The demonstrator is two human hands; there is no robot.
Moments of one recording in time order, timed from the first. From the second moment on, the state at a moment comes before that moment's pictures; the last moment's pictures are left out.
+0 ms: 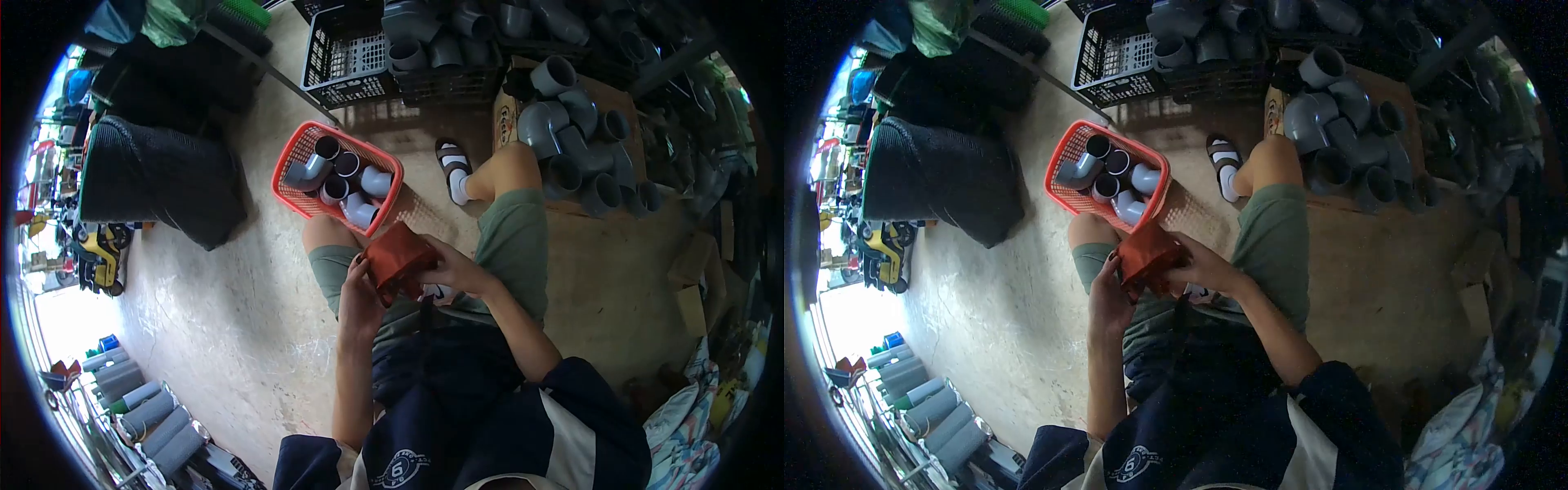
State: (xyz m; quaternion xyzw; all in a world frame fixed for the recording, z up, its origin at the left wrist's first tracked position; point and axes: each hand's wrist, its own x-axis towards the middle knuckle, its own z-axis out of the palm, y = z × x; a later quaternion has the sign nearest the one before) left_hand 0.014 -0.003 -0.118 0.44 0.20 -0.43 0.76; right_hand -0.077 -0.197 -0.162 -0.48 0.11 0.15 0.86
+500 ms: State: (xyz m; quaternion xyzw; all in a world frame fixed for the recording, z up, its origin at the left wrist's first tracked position) left_hand -0.011 -0.043 -0.087 0.76 -0.10 -0.26 0.59; right_hand -0.080 -0.188 -0.140 -0.68 0.00 -0.03 0.74
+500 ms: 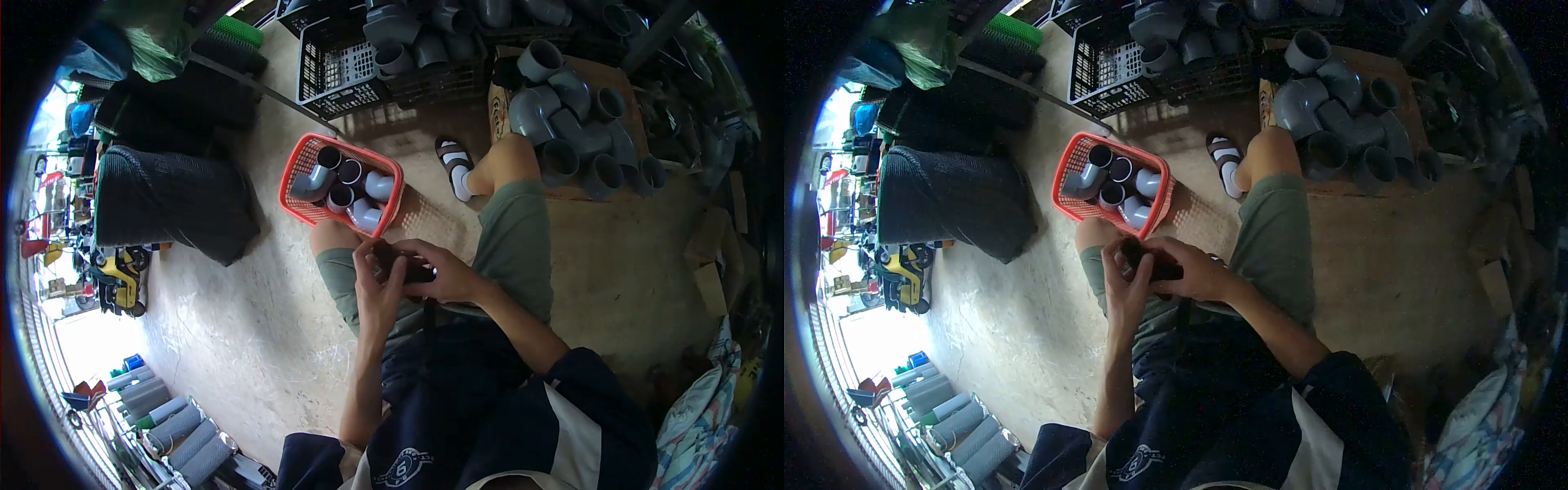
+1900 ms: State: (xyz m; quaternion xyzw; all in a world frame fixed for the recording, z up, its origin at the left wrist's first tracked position) left_hand 0.094 0.002 -0.099 0.76 -0.13 -0.14 0.62; right_hand -0.002 -0.265 -0.147 -0.23 0.04 0.11 0.97
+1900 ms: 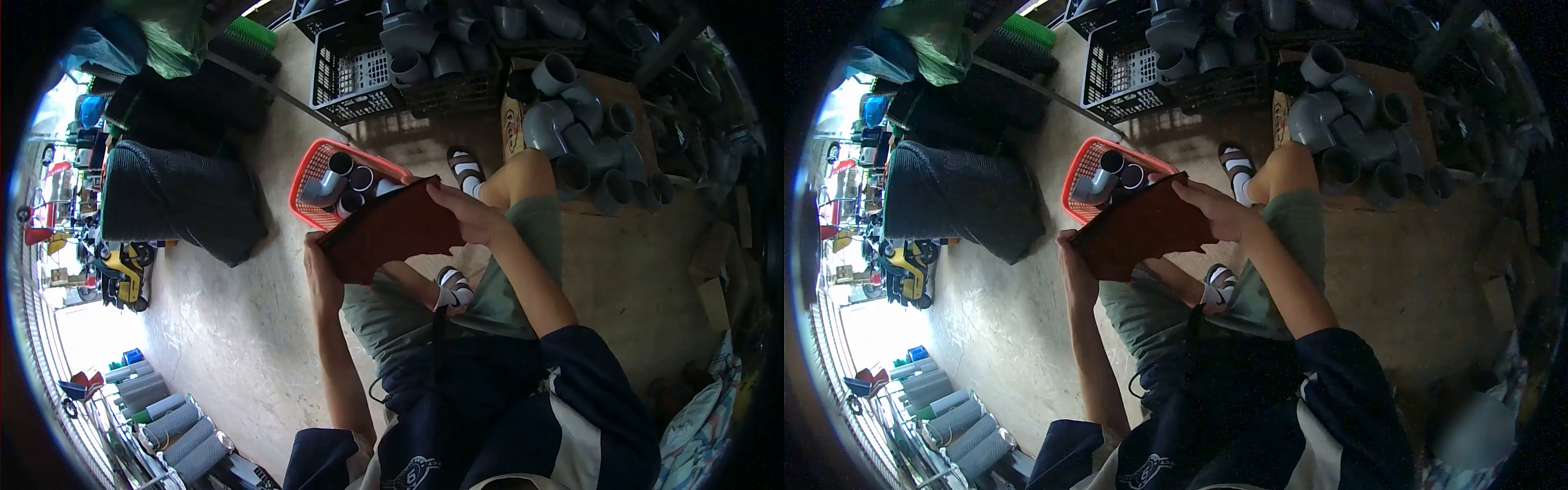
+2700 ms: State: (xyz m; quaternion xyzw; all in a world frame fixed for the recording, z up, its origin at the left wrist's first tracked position) left_hand 0.099 0.018 -0.164 0.80 -0.18 -0.20 0.53; right_hand -0.016 -0.290 -0.161 -0.48 0.16 0.15 0.85
